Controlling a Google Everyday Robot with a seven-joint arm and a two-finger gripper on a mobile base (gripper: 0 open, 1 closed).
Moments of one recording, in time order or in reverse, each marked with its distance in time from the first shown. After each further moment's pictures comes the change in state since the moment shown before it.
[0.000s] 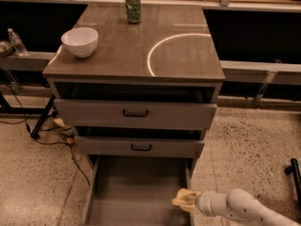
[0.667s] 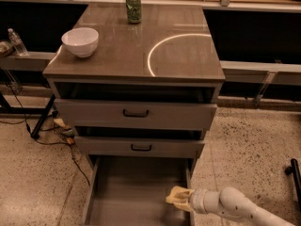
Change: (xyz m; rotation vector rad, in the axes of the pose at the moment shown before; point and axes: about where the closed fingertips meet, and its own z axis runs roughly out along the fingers) arm -0.003 -0.001 0.036 -0.024 -0.043 -0.026
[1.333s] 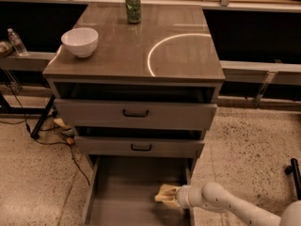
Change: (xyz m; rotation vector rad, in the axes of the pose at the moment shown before) arm 0.007 -0.009 0.077 -0.052 0.014 -0.089
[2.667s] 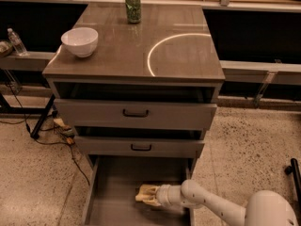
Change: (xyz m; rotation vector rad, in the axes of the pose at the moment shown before) arm -0.028 0.020 0.105 -0.103 -0.085 -0.069
